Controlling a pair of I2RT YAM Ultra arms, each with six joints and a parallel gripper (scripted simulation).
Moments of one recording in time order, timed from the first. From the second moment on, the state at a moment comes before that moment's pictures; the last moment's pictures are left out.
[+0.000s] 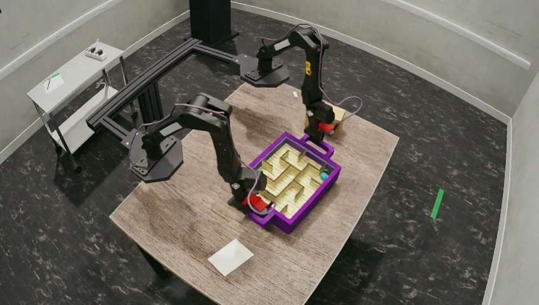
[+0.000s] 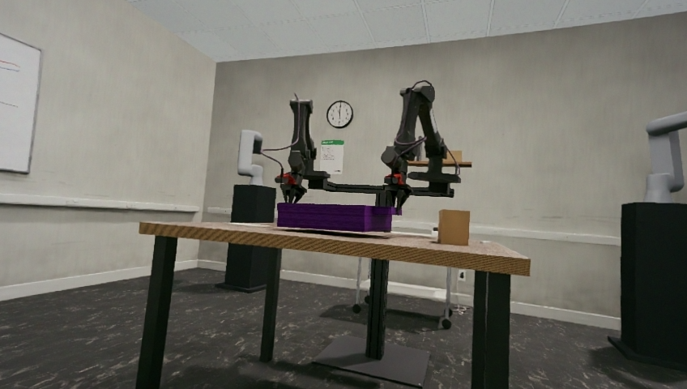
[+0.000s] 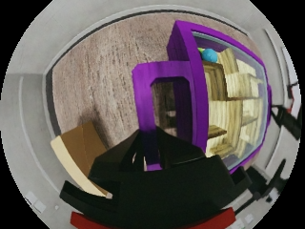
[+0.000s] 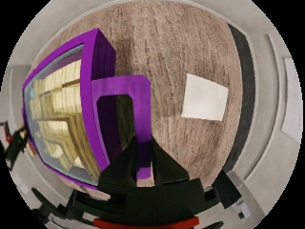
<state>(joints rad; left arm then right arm) -0.21 2.38 0.93 0.17 -0.15 -0.18 0.29 2.44 0.98 0.15 0.16 0.39</state>
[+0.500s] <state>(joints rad) -0.21 2.37 0.90 0.22 -0.17 -0.18 0.30 2.44 0.97 0.20 0.18 0.40</state>
